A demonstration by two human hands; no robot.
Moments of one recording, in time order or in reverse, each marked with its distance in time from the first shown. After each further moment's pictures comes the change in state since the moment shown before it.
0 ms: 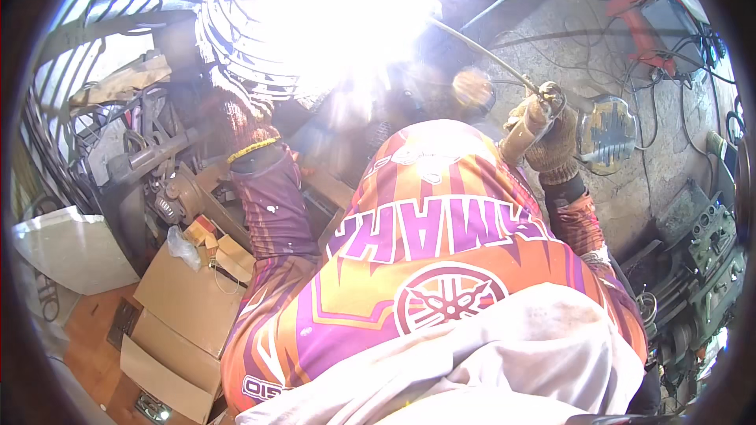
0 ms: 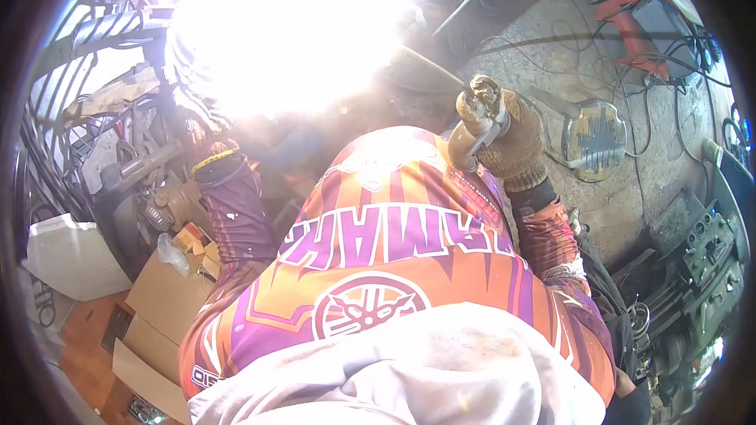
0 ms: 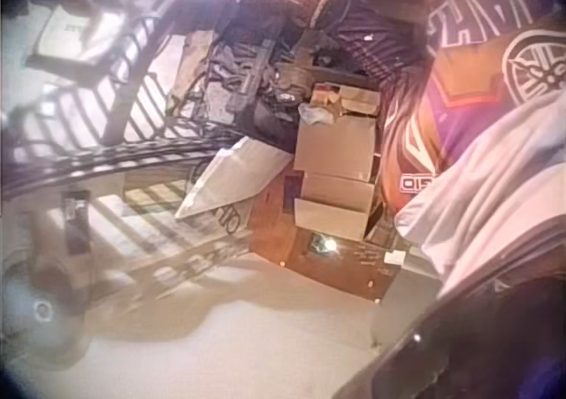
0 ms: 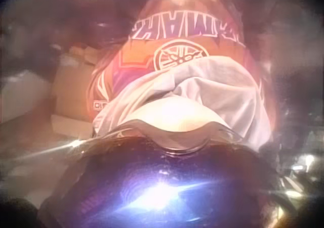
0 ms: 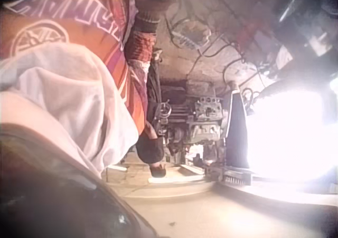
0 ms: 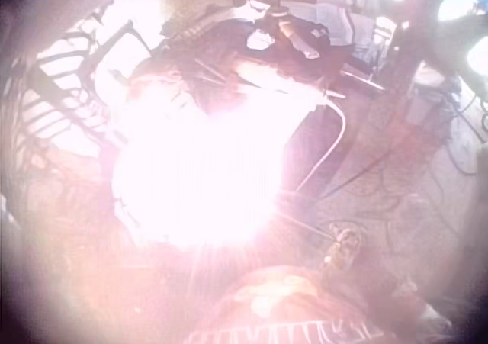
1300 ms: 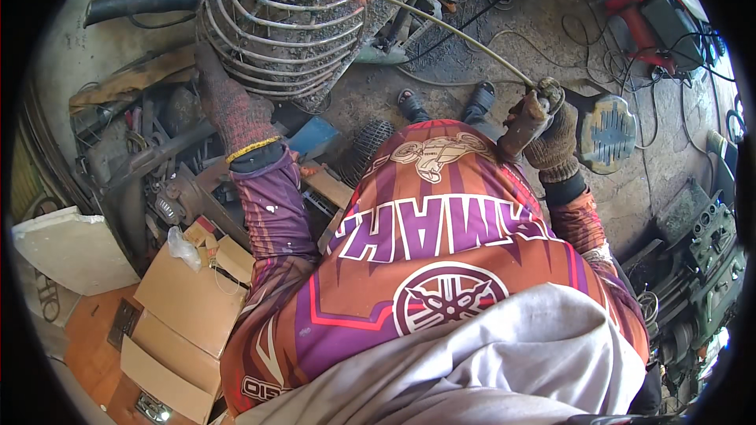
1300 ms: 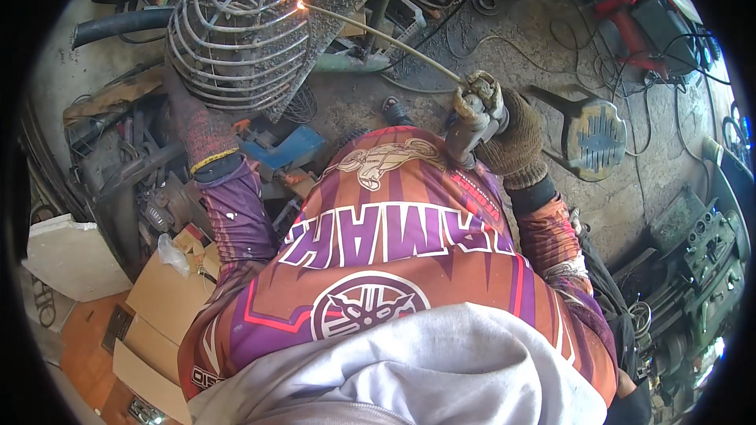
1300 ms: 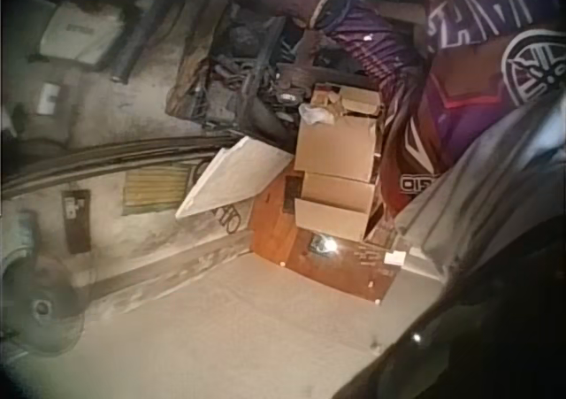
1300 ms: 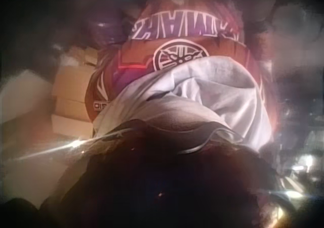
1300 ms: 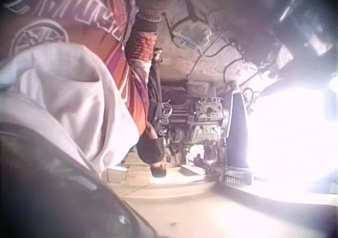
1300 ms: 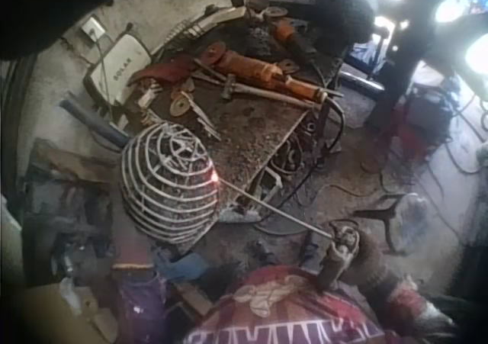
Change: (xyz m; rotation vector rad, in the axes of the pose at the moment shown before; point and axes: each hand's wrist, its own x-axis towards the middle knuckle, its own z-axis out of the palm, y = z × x) left_hand 0.001 -0.001 0.000 -0.057 -0.013 0.030; right_hand 0.000 -0.008 0.000 -0.149 -0.023 -0.155
